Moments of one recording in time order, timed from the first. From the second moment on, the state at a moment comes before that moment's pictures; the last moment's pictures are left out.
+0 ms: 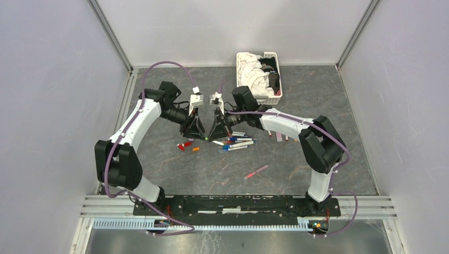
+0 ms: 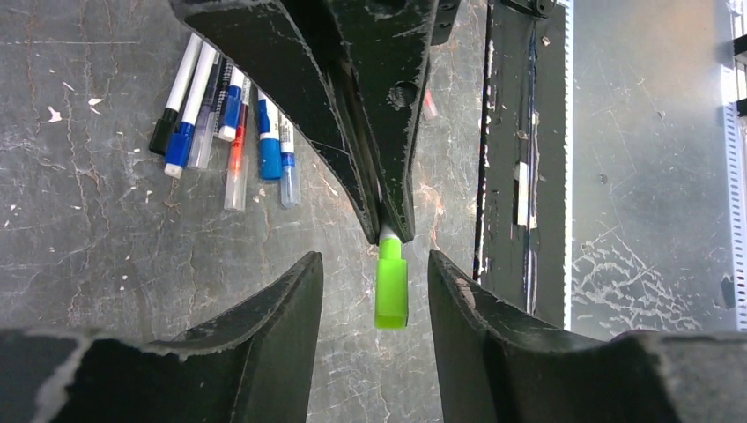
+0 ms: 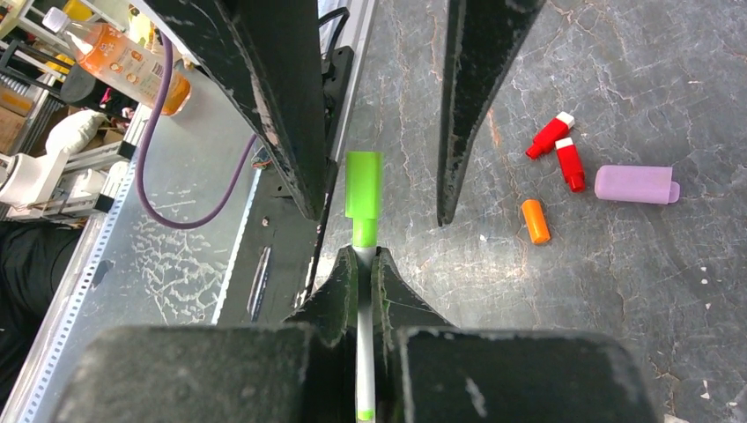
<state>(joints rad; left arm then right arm) -0.20 1.54 1.30 -1.20 1.05 0.99 0.71 1.86 1.28 0.04 -1.15 0.02</state>
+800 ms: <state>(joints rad) -0.23 1.58 1.32 -1.26 1.05 1.00 0.71 1.85 1.27 0.03 -1.15 0.04</state>
